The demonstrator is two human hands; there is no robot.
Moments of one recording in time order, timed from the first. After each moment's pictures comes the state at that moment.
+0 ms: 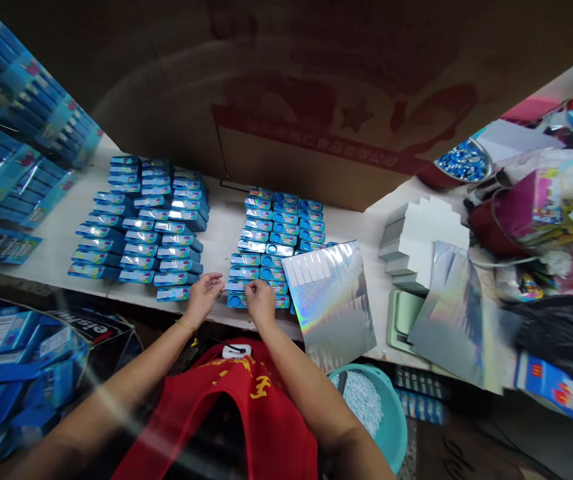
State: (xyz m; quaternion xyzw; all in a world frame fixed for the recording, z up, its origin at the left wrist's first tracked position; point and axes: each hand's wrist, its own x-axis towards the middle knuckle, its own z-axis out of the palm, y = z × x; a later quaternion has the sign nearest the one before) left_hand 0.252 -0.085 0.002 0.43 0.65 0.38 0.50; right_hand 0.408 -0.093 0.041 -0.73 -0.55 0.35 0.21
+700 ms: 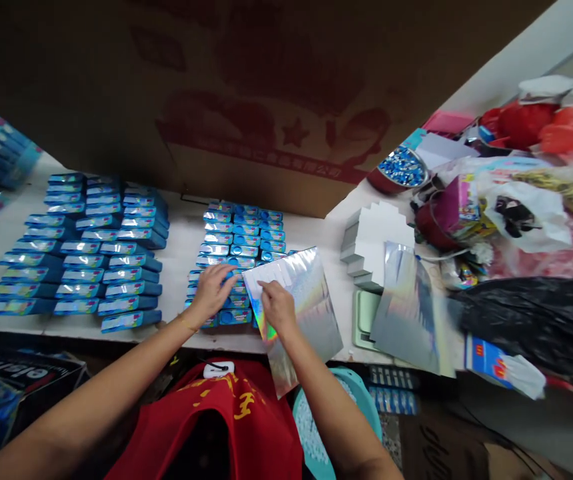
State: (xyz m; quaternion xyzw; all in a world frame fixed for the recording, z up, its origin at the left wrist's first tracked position) left_hand 0.367 -0.030 0.066 0.76 0.53 0.25 0.27; right_hand 0.550 -0.085 0.066 -0.66 -0.69 0.20 0.21
